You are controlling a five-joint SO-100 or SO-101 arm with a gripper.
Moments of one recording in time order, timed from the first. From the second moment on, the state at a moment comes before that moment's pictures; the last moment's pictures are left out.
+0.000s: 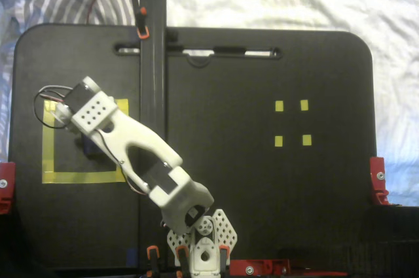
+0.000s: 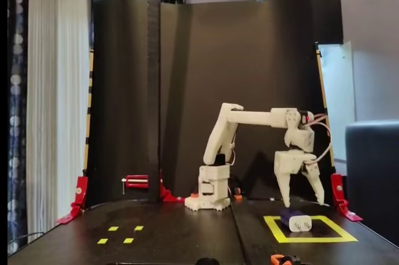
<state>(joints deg) -44.8 69.8 70.2 90.1 -51.9</state>
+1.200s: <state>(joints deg) -19.9 82.6 70.2 83.9 -51.4</state>
